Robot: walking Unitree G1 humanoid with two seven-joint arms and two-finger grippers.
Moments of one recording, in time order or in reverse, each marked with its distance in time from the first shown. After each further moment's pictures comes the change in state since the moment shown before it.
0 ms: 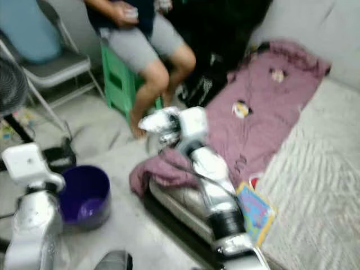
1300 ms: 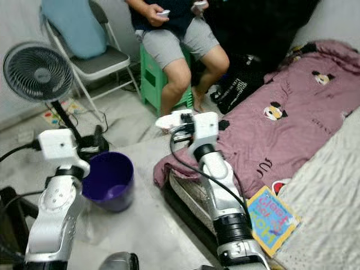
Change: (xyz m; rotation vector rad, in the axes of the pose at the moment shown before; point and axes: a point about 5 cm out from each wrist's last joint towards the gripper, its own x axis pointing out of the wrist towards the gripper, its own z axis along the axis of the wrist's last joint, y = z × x) left arm 0.020 -0.045 0.007 -0.023 -0.025 -0.227; right arm -0.016 -0.023 -0.010 0.031 -0.005 -0.174
